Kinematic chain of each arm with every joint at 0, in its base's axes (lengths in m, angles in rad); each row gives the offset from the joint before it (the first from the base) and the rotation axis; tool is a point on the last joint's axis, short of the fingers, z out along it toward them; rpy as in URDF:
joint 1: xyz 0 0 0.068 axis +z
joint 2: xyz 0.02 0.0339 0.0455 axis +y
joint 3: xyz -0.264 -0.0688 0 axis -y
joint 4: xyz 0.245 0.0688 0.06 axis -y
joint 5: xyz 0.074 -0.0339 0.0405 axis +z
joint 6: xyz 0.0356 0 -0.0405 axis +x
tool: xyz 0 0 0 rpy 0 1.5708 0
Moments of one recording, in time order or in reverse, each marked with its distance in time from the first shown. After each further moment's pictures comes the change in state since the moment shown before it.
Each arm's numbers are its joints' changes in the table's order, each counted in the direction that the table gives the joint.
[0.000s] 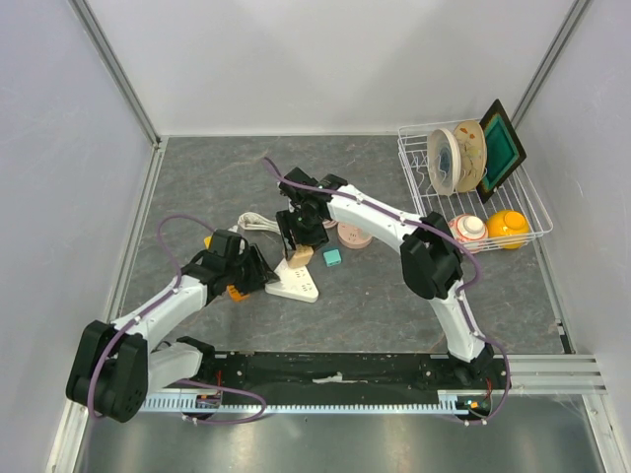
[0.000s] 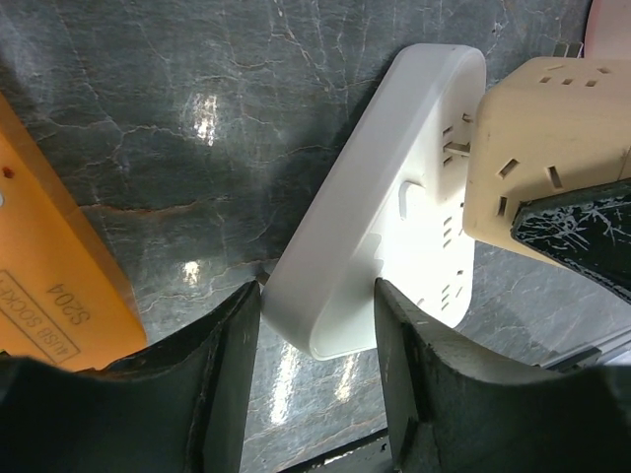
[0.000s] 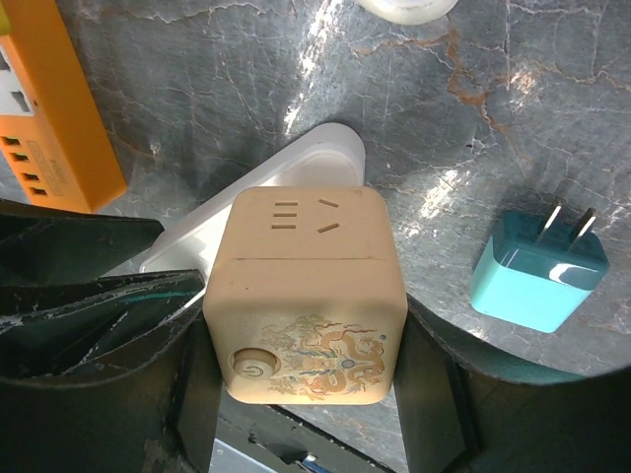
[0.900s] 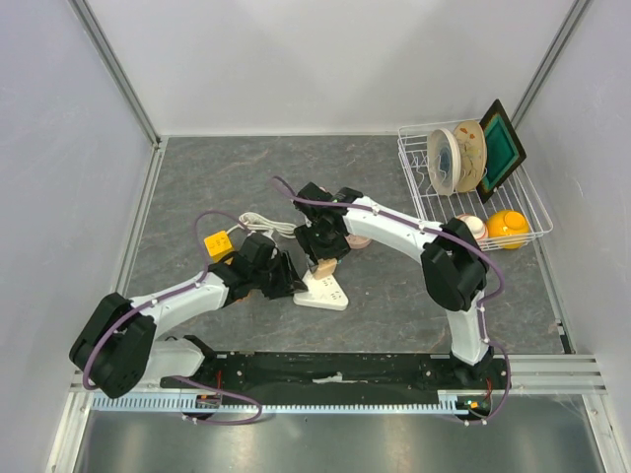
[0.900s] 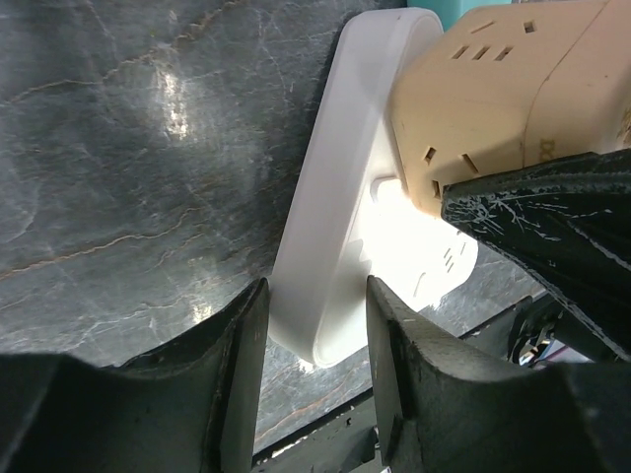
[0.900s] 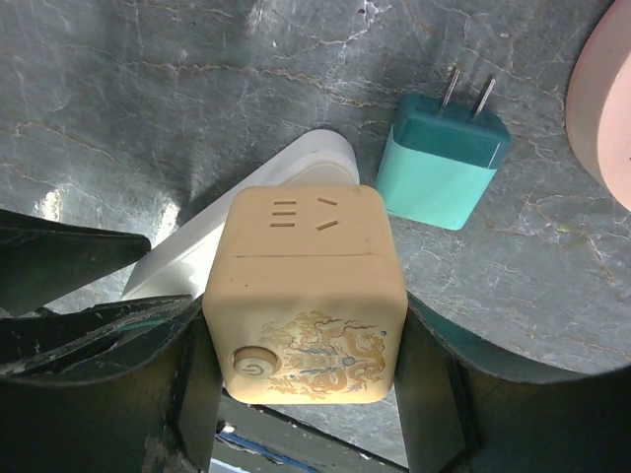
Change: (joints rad) left arm -0.269 0.126 0.040 0.127 0.004 -0.086; right arm 0.023 -0.168 -0.261 0.000 -0.154 -0.098
